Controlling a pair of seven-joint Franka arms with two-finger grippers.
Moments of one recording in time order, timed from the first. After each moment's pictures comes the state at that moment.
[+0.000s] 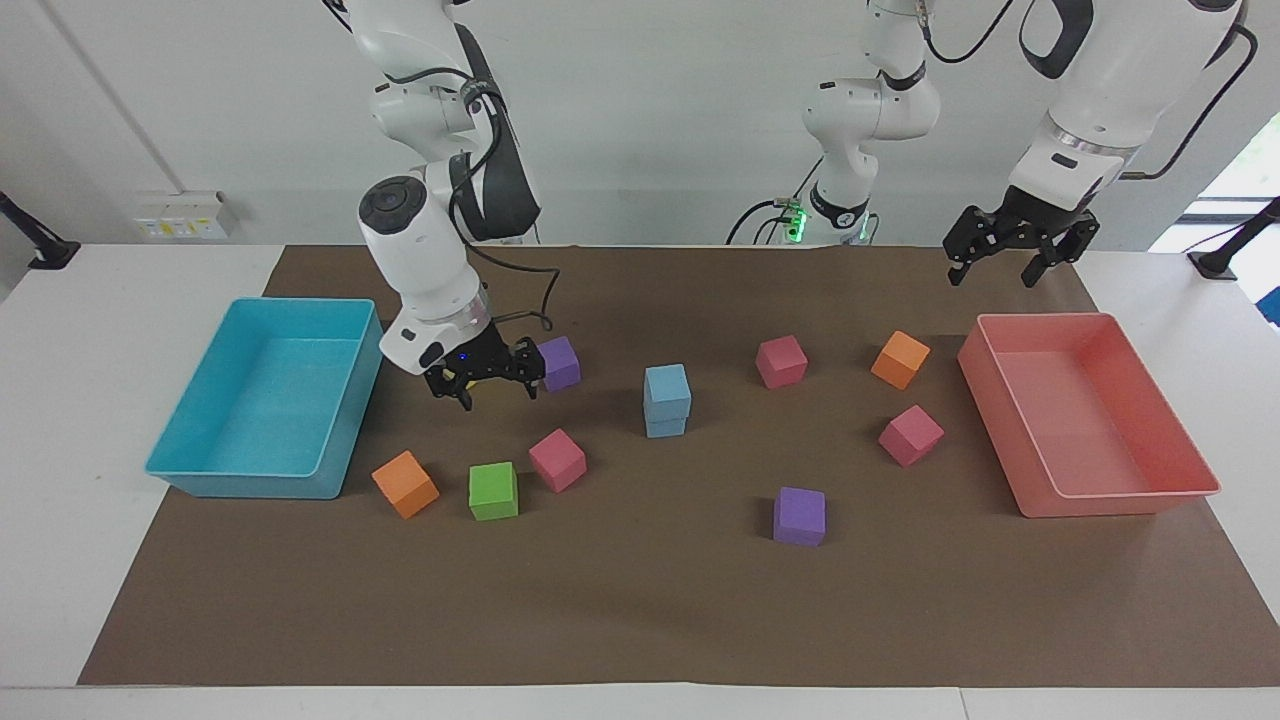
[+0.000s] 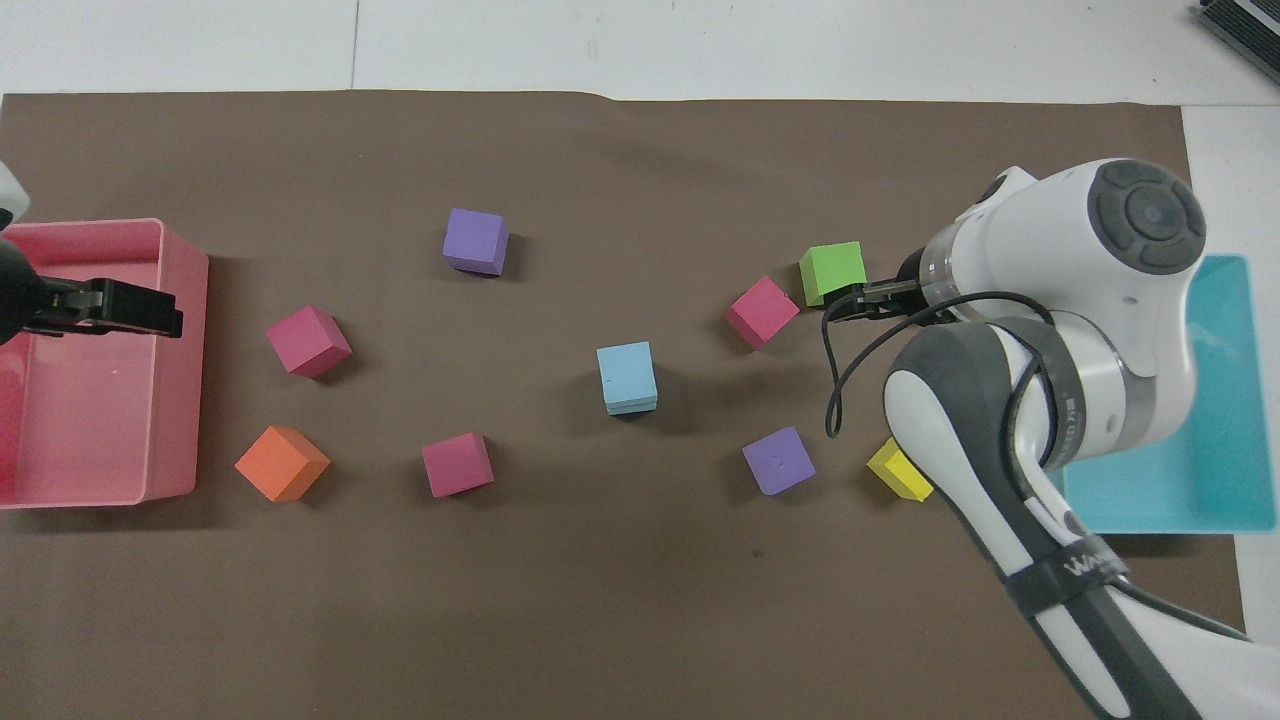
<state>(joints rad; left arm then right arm) -0.07 -0.04 -0.02 -1.63 -0.02 1.65 0.00 0.28 0.17 -0.09 -1.80 0.08 2.06 0.08</state>
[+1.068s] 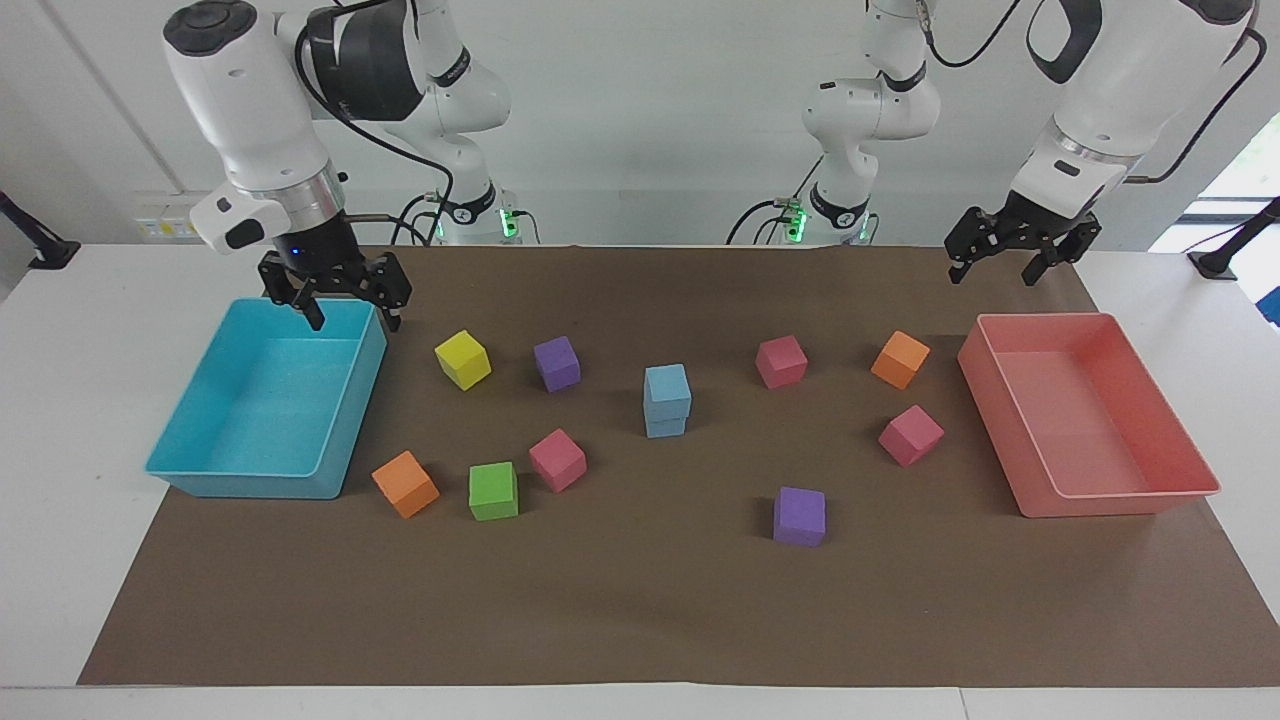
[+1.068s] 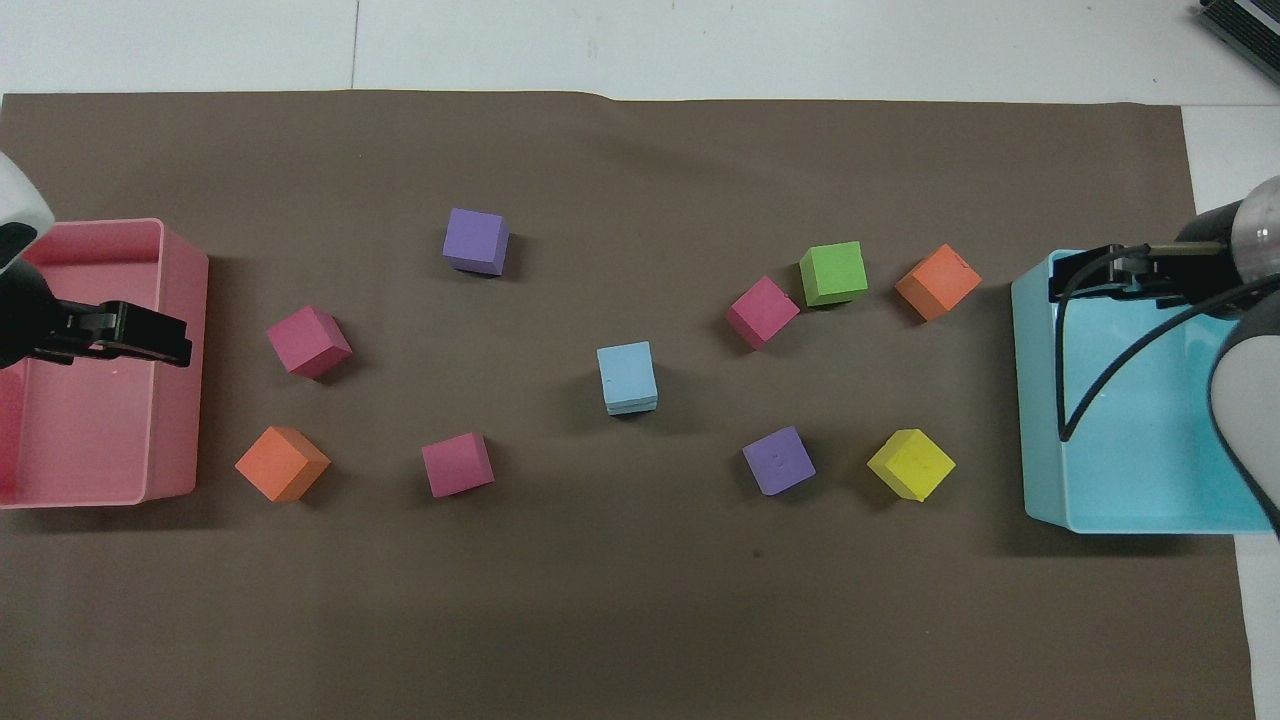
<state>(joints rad) -0.07 -0.04 -0.02 -1.63 -0.02 1.56 0.00 0.11 0.02 -0.12 -1.63 0.01 1.72 0.07</state>
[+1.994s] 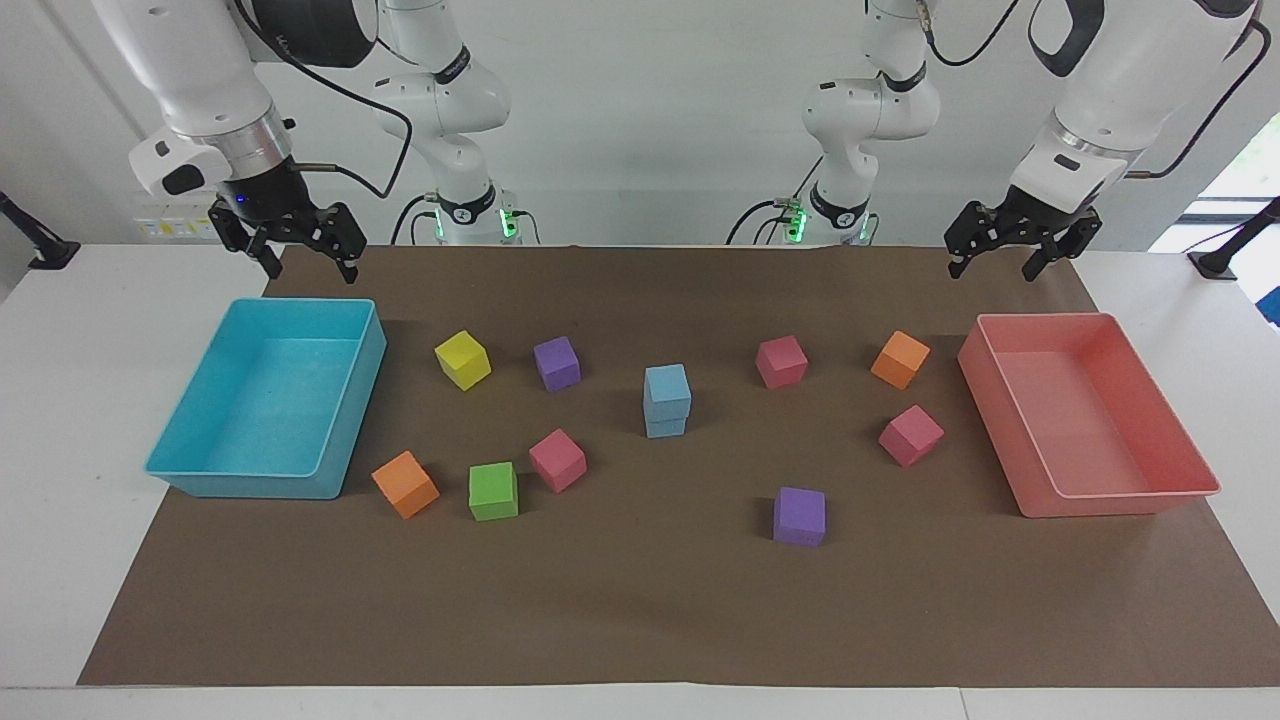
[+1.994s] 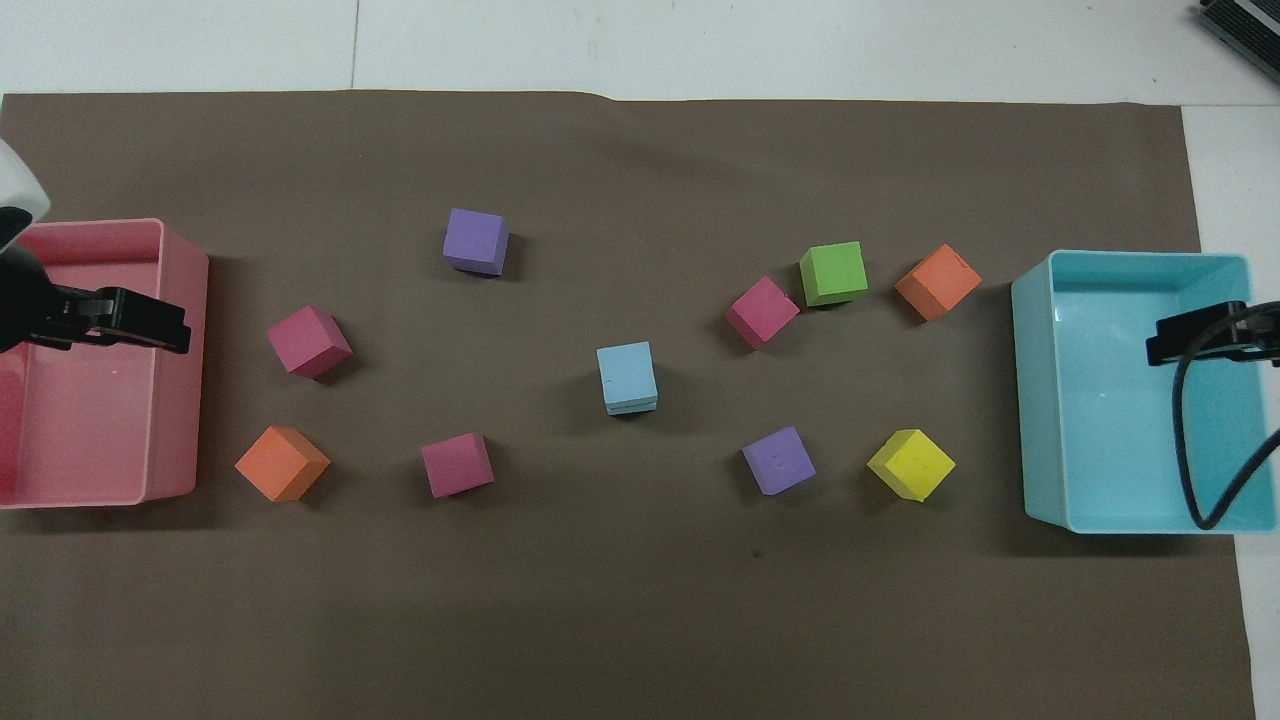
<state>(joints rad) -0.07 -0.01 -0.03 -1.59 -0.02 1.56 0.01 0.11 -0.04 -0.16 -1.55 -0.05 1.49 -0.01</state>
